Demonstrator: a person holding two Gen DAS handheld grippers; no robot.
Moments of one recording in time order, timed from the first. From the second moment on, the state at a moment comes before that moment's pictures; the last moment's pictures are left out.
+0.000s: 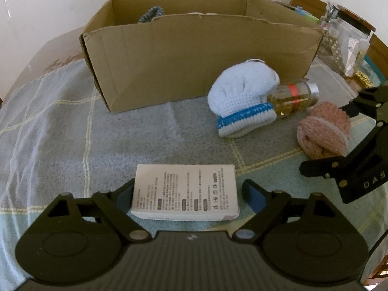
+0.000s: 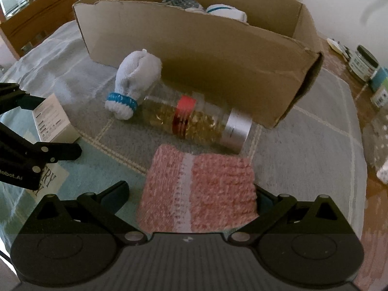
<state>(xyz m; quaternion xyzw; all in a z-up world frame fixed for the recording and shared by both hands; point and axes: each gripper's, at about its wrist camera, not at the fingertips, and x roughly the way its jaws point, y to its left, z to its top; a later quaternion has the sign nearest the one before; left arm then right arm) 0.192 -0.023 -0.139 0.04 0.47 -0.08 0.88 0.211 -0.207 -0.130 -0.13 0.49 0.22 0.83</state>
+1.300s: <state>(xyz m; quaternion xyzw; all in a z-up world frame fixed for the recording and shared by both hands) 0.206 -0.022 -0.031 0.07 0.48 -0.12 0.86 0.207 -0.230 -0.032 -0.16 0.46 0.30 0.82</state>
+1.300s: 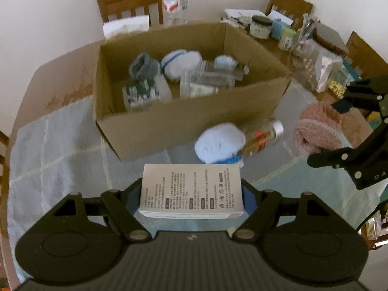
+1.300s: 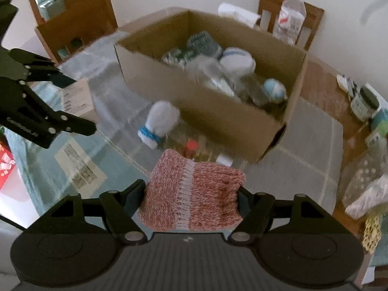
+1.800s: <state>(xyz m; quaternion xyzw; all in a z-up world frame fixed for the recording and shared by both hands) 0.276 -0.018 0.013 0.09 0.43 -0.10 0.89 0.247 -0.219 0.026 -0.16 0.40 0.31 0.85</state>
